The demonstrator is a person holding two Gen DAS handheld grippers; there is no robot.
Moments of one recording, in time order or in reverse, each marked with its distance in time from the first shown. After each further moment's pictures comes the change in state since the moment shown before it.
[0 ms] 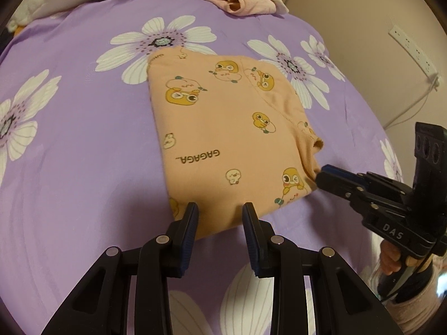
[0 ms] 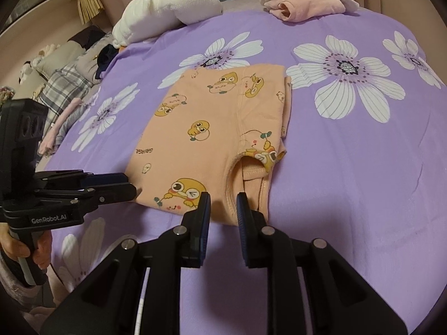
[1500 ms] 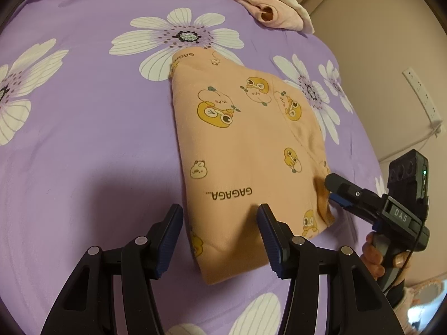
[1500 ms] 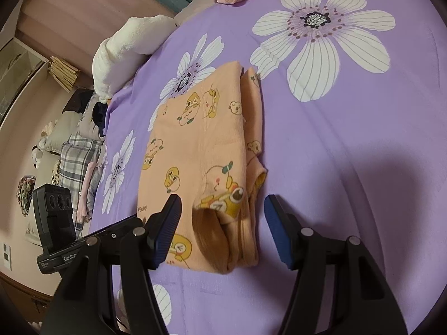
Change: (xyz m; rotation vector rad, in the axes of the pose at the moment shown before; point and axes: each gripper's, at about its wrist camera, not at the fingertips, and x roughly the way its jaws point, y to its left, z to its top) left arm 0.015 0.039 0.025 -0.168 0.004 -0.097; right arm 0.026 -0.066 0.024 0.382 0.016 0.207
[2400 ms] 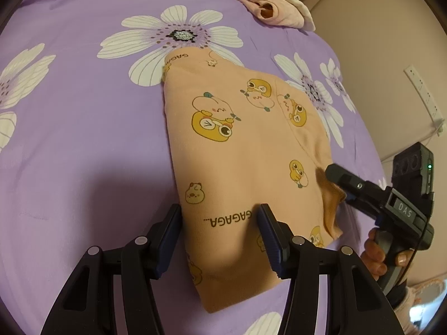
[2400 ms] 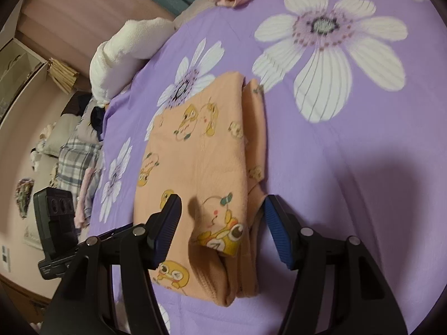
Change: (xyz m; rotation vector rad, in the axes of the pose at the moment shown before) left arm 0.014 -0.001 0.011 0.009 0.007 0.002; right arm 0.010 0.002 0.015 -0.011 -0.037 -0.019
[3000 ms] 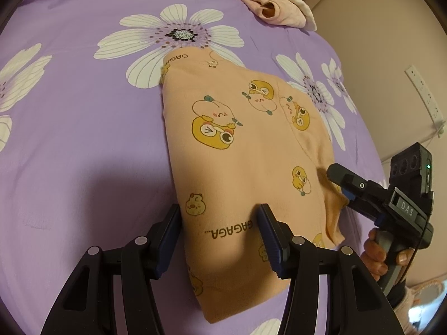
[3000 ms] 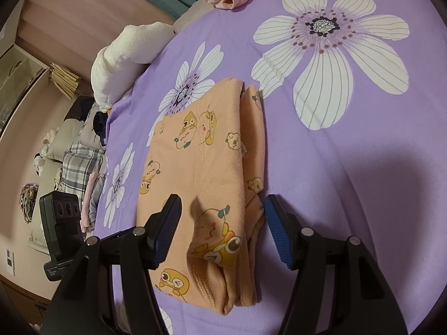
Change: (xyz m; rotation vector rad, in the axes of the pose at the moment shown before) left arm 0.004 0.001 0.007 -0.003 0.004 -0.002; right arm 0.006 -0.010 0.011 0.026 0.014 0.045
